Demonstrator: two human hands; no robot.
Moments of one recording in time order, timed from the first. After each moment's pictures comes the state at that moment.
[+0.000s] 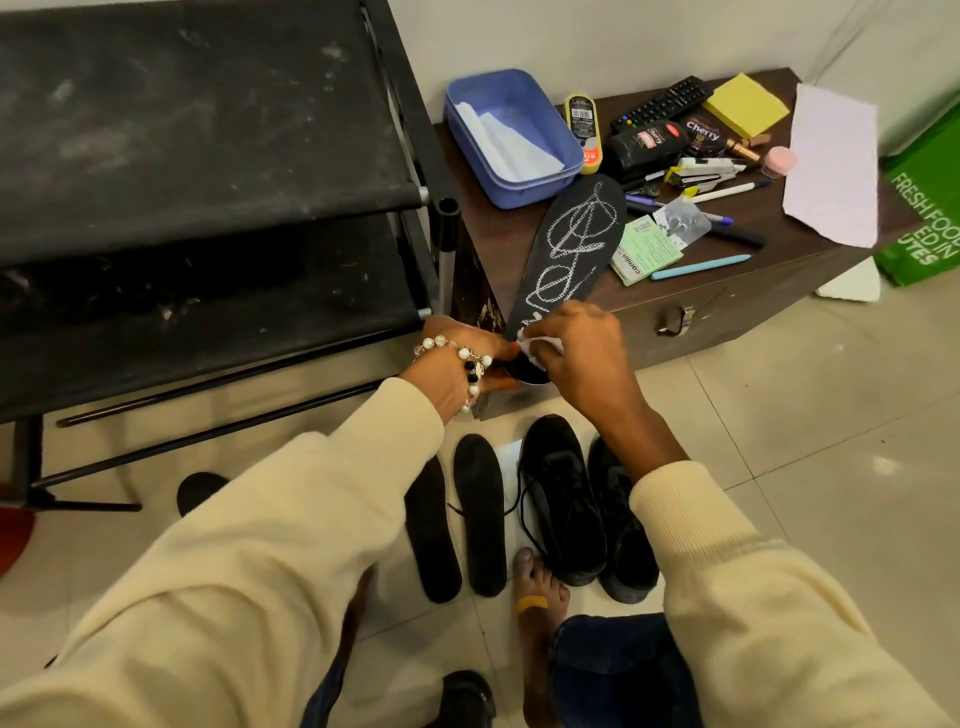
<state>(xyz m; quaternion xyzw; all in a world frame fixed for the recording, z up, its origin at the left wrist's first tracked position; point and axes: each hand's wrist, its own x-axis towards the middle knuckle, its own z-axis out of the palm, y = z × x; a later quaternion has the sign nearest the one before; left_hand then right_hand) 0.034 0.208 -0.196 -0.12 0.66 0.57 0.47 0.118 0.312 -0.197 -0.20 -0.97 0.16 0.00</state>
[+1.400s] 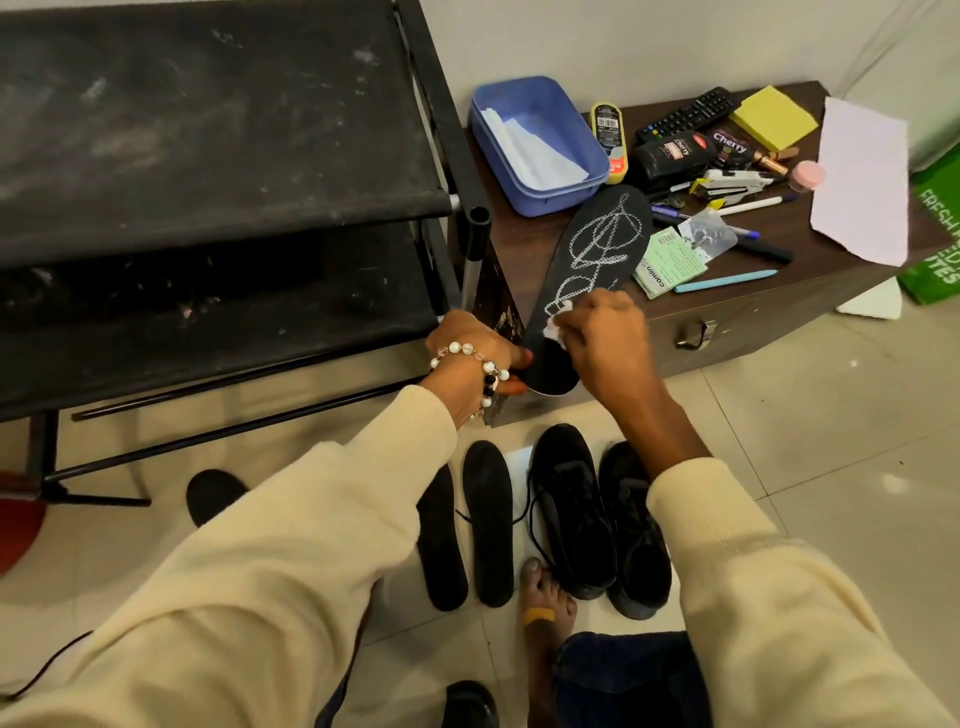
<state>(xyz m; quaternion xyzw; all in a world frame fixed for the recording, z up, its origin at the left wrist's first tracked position) 0.022 0.209 -0.208 -0.07 0.76 0.50 0.42 0.097 0.327 -0.203 -0.19 -0.98 0.08 0.02</state>
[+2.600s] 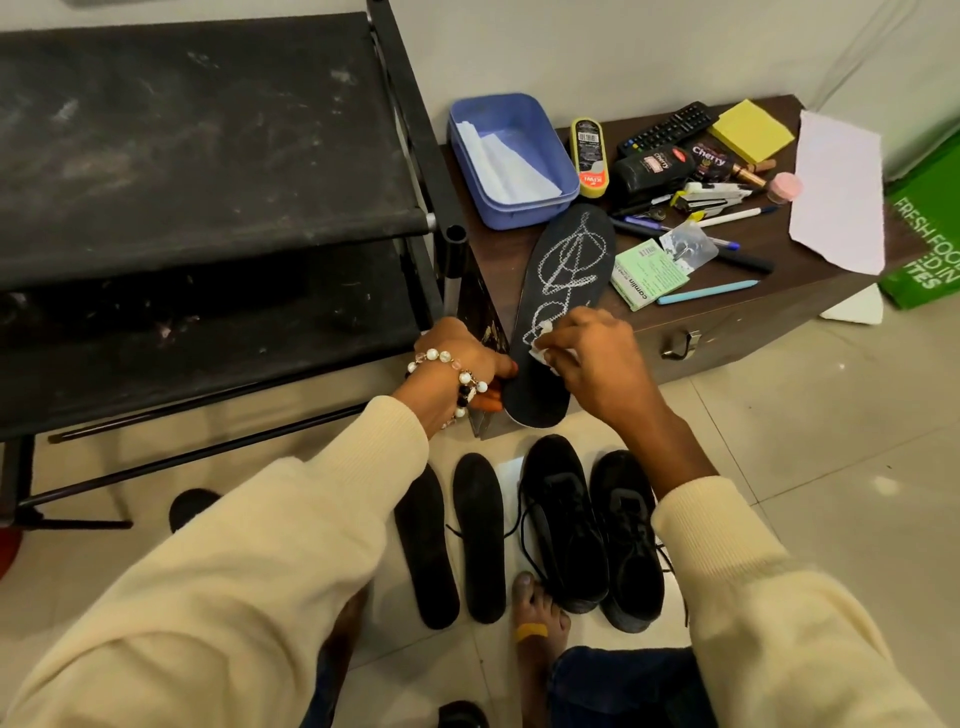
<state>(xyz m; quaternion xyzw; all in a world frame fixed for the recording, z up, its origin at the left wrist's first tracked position) 0.014 0.213 -0.197 0.00 0.79 0.41 0.45 0.106 0.332 -0.190 -0.16 -0.98 0.12 -0.04</state>
